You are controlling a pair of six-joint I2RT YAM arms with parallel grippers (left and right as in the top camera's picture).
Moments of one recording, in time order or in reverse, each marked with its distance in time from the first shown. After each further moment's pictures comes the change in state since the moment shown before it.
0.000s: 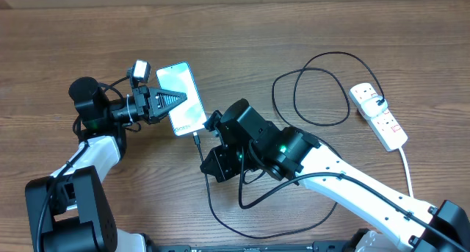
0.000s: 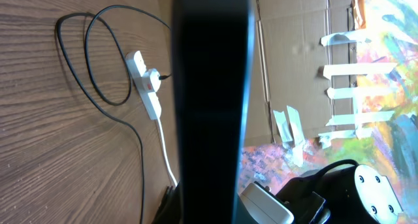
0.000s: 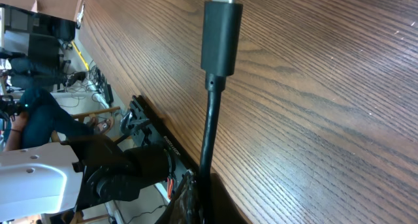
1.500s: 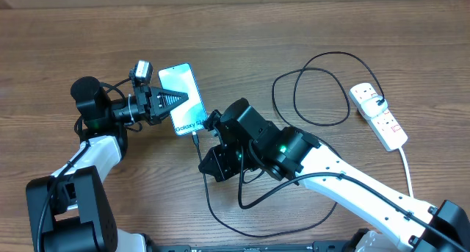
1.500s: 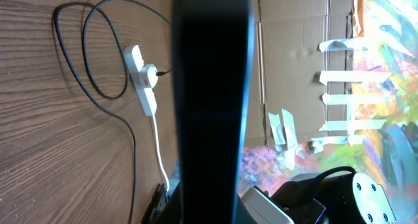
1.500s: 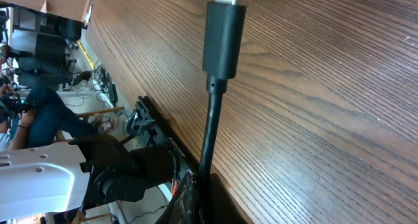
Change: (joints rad) left arm -0.013 0.000 0.000 0.000 -0.005 -0.060; right arm 0.000 0.000 0.000 0.020 -0.015 0.000
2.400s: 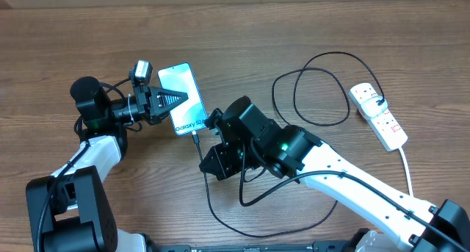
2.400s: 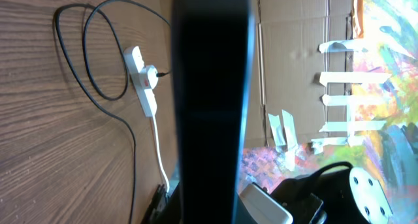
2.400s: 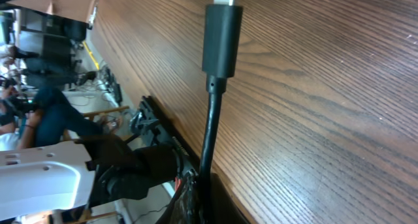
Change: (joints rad) left arm 0.000 0.000 0.000 0.001 -0.002 -0.002; right arm -0.018 0.000 0.000 0.003 -0.025 0.000
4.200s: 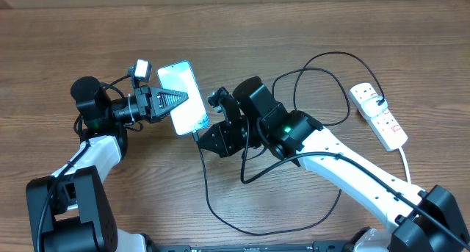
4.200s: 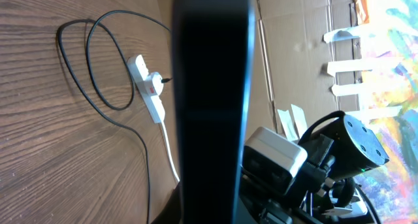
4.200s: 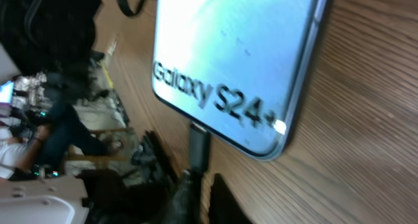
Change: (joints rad) left arm 0.000 0.000 0.000 0.002 -0.009 0.097; right arm -0.113 0.067 0.001 0.166 -0.074 -0.084
